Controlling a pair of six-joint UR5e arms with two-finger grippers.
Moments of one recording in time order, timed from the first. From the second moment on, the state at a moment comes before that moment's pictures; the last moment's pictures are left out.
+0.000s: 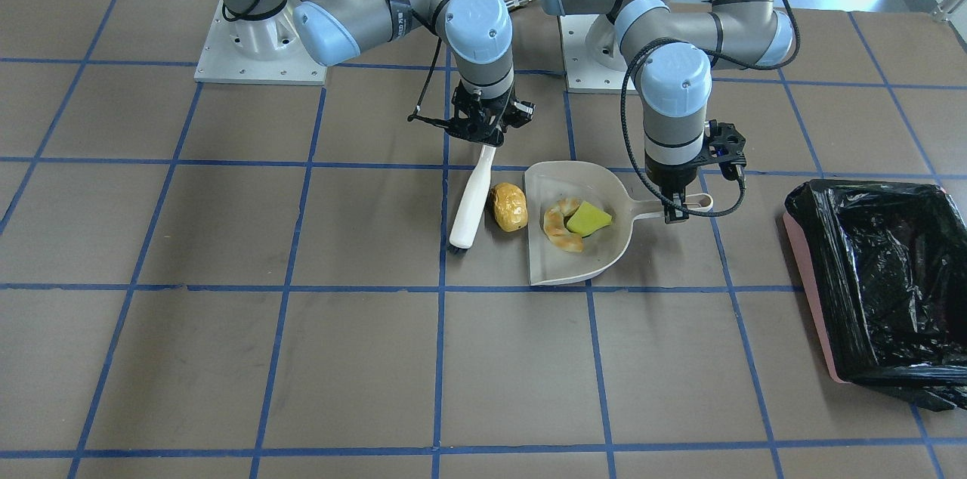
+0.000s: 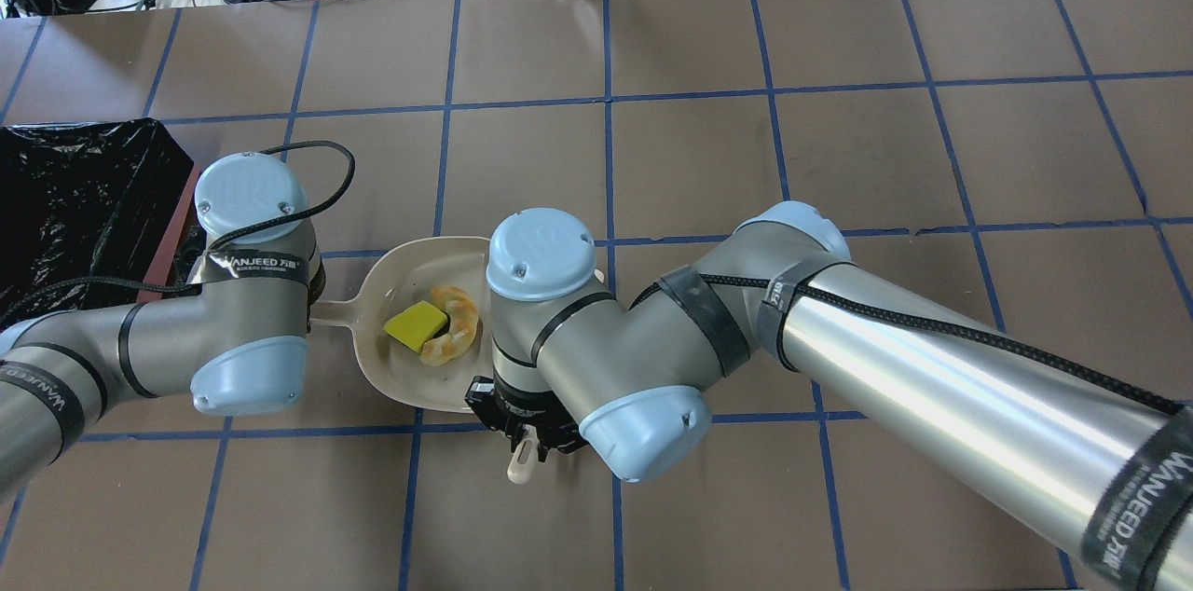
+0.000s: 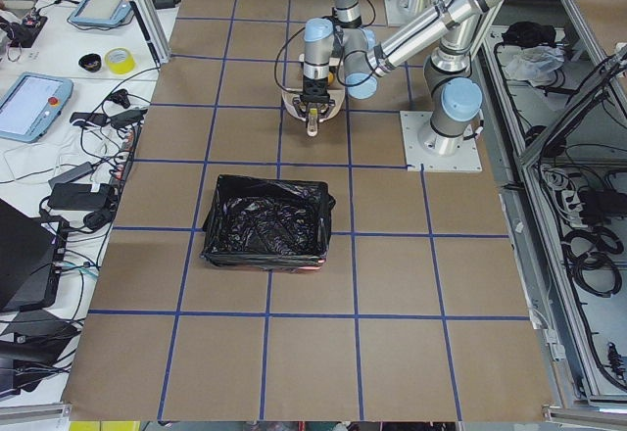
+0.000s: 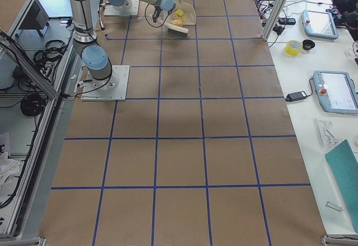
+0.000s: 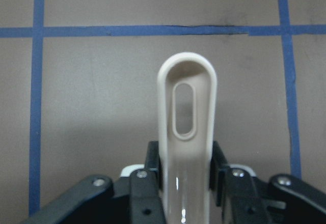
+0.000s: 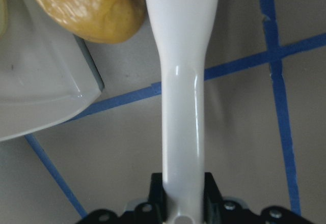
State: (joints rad) left arm -1.48 -1.67 -2.26 -0.70 1.90 -1.45; right arm 2.20 -1.29 1.93 -2.10 -1.29 0.89
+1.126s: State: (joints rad) left arm -1.49 -1.66 -2.25 -0.69 1.91 -1.46; right arm 2.15 -1.19 1.88 -2.32 -1.22 0.61
